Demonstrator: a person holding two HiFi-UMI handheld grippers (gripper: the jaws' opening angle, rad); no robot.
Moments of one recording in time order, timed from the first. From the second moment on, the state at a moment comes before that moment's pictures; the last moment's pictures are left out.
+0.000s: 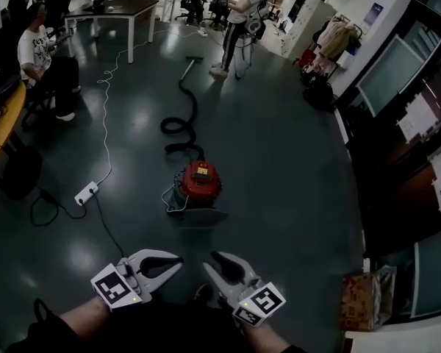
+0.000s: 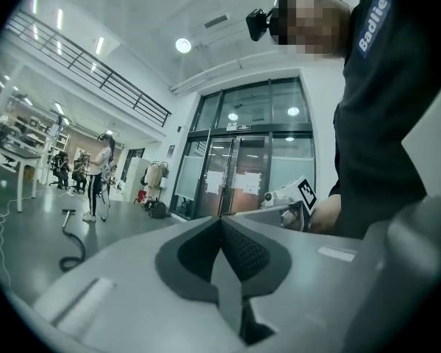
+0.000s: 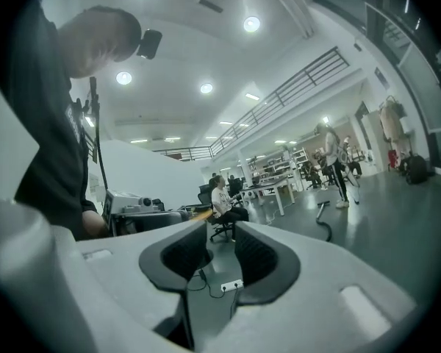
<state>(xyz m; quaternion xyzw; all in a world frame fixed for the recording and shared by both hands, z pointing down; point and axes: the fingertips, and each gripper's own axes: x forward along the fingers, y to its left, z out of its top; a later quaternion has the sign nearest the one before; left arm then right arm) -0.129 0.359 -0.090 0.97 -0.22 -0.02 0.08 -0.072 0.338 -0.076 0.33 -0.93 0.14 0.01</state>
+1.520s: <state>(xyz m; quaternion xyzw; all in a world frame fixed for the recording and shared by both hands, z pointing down) -0.060 0.381 -0.119 0.96 -0.27 0.02 0.04 -0.030 0.376 -0.107 0.28 -0.96 0.07 -0.03</state>
